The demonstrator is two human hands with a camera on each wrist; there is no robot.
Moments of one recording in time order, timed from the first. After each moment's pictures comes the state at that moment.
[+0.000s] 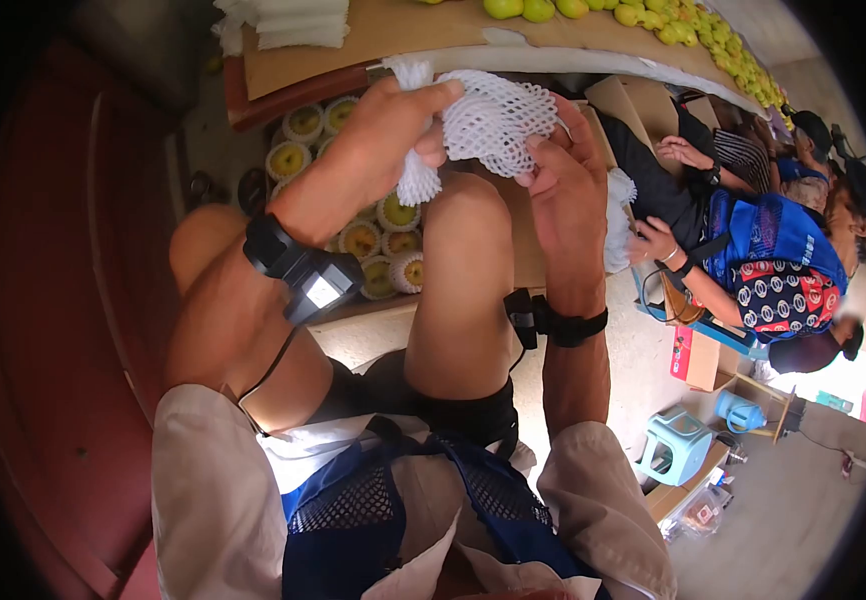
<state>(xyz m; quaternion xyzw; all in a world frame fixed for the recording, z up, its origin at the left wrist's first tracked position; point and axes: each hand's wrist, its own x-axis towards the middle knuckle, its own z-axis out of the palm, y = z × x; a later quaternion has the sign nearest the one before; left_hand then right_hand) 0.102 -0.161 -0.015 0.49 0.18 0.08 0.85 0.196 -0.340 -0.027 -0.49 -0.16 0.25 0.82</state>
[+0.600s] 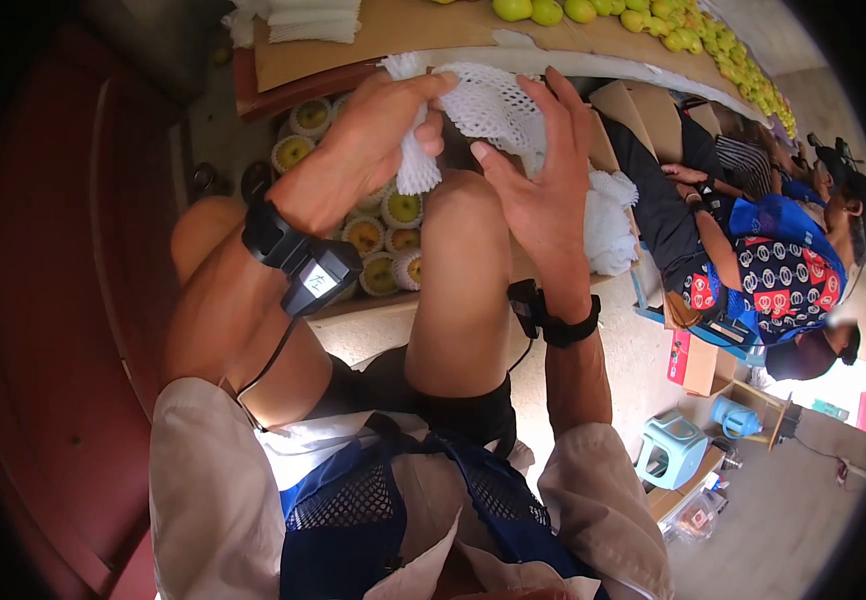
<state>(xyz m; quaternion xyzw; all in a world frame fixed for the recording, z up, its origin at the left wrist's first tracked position) 0.095 -0.155 -0.016 0.47 0.20 0.09 0.85 0.172 -0.329 -0.016 -0.76 -0.46 -0.20 0.41</state>
